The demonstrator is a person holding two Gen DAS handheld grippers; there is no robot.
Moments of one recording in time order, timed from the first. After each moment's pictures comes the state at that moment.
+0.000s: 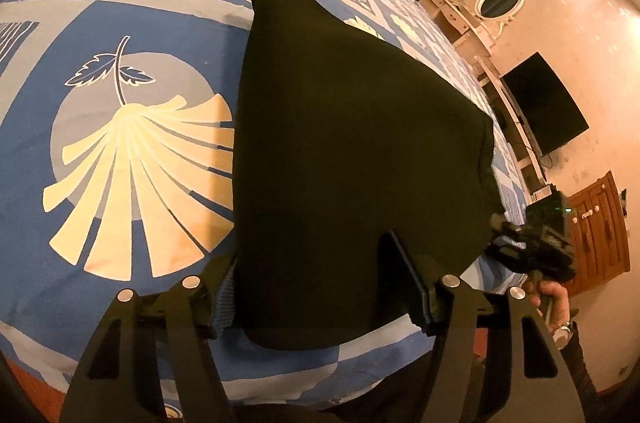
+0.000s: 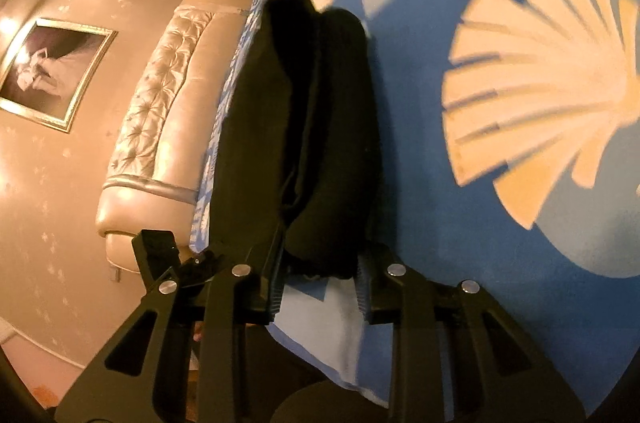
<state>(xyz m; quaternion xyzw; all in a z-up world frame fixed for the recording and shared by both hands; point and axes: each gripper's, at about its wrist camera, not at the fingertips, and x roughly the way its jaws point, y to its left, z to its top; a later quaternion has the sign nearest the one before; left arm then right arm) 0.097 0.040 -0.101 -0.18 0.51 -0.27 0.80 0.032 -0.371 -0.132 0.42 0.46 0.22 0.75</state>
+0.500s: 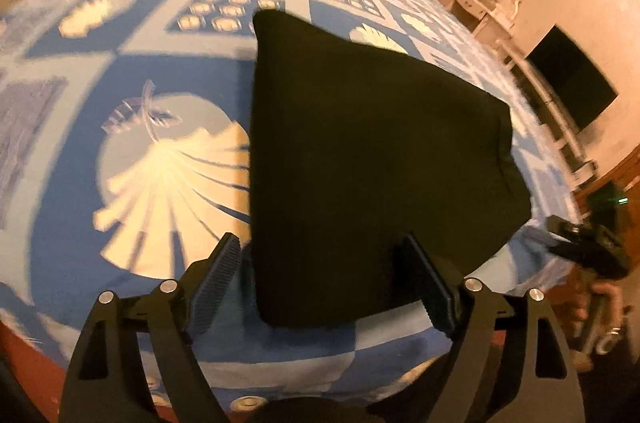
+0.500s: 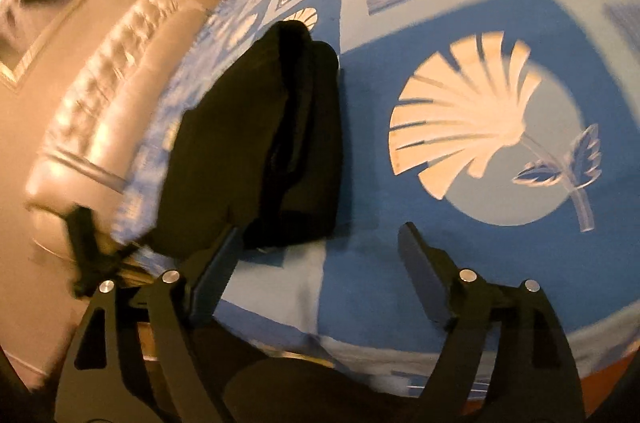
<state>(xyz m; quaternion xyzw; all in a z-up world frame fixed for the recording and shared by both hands) 0.082 0.028 -0.069 -0.08 0.49 -0.21 0.84 -0.009 -0.352 -0.072 0.25 0.47 0.10 0.84</state>
